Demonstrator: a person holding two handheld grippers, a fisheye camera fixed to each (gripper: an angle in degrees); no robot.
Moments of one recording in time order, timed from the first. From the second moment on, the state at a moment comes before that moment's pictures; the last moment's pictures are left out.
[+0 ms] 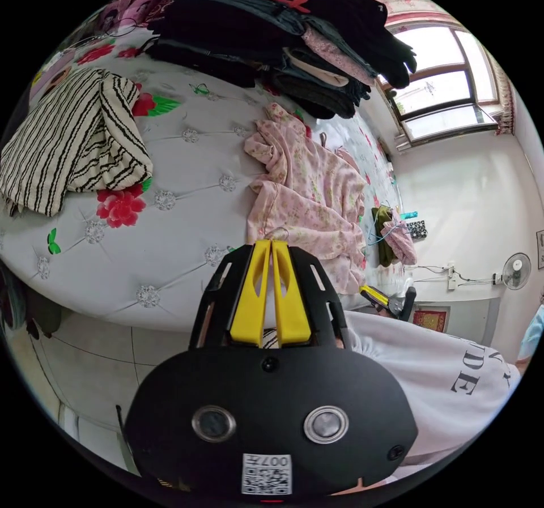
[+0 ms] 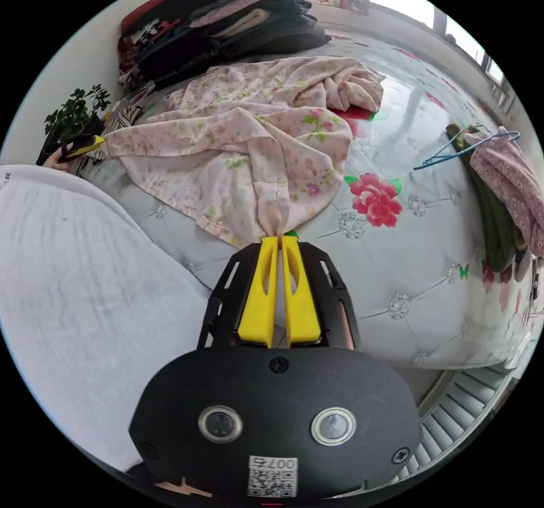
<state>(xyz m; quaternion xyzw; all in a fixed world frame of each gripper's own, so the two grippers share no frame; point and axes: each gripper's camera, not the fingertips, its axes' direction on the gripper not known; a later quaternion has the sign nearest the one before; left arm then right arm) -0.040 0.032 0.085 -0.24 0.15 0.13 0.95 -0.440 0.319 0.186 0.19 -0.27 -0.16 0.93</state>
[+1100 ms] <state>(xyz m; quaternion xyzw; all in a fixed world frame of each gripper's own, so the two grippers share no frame) -0.061 0.010 0.047 -0.22 0.22 0.07 0.95 -0.319 0.304 0.144 0.24 -0.34 -0.05 0.91</state>
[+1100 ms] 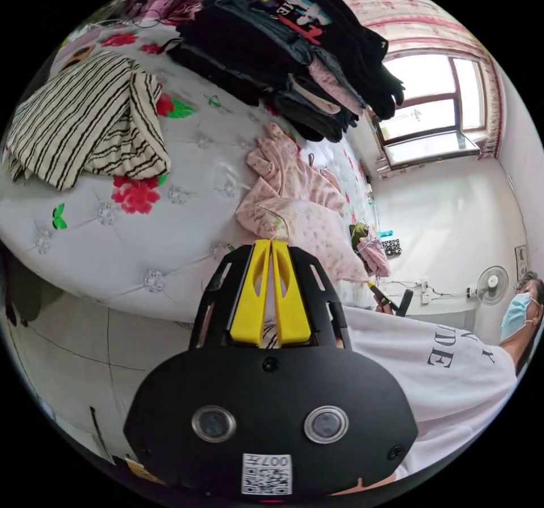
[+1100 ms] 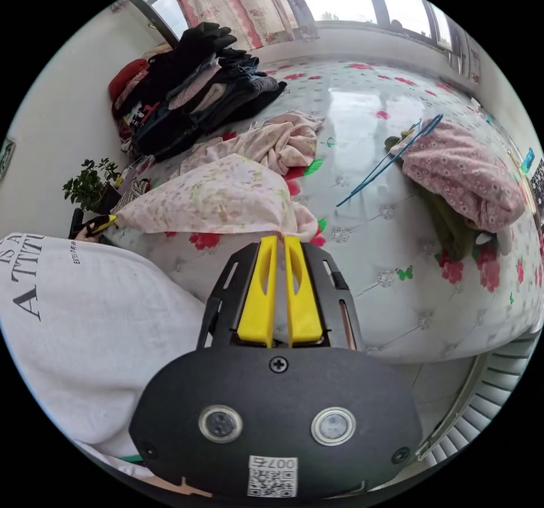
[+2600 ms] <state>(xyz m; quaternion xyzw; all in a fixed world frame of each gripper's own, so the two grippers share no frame) 0.015 -0.047 0.095 -0.20 0.20 0.00 0.96 -0.328 0.154 0.144 0.20 -0.39 0.01 0.90</state>
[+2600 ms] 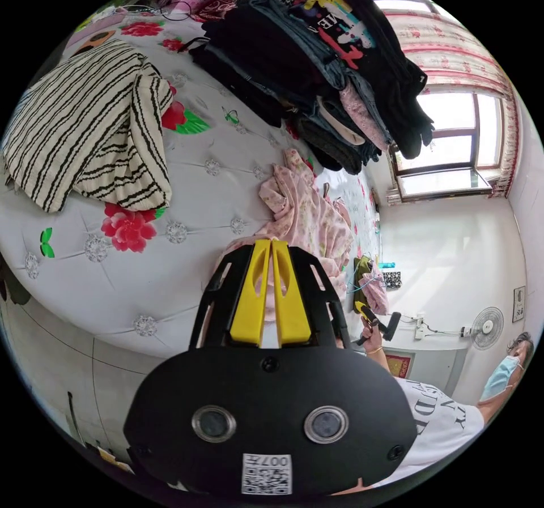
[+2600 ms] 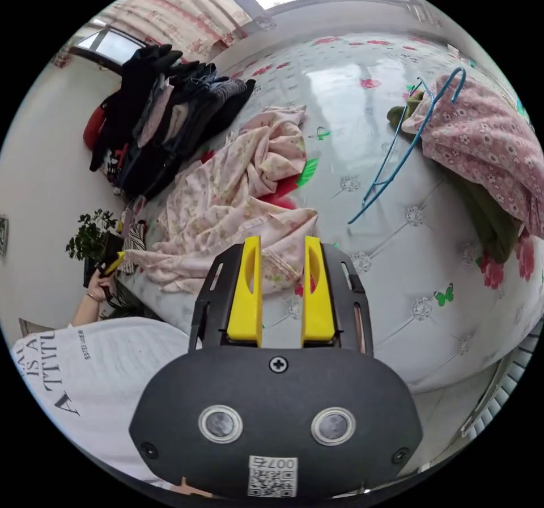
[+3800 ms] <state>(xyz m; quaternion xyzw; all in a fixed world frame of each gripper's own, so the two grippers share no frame) 0.110 -0.120 -0.020 -0.10 0.39 0.11 0.91 -0.202 0.183 -0.096 0.42 -0.43 0.03 0.80</state>
